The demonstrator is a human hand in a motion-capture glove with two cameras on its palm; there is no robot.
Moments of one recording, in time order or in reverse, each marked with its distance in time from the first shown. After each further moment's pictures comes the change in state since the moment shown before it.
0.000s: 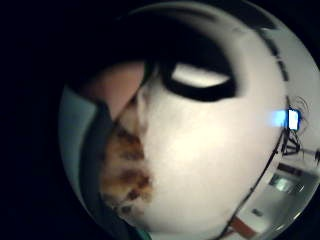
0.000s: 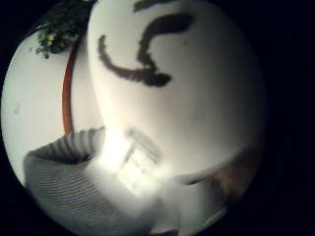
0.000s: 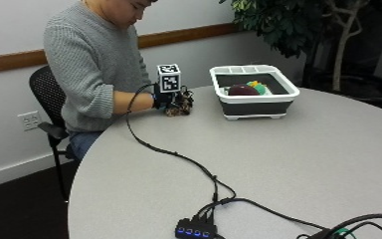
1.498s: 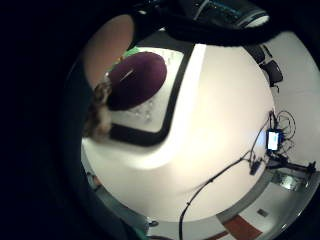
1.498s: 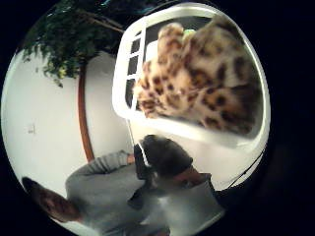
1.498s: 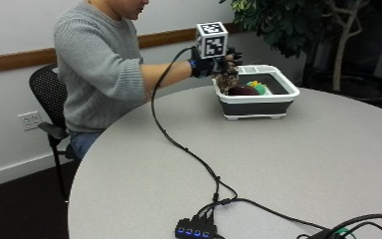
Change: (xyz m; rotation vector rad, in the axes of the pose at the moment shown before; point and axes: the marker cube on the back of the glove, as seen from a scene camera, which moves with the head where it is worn) arm 0.097 -0.145 -0.178 0.066 -0.219 -0.015
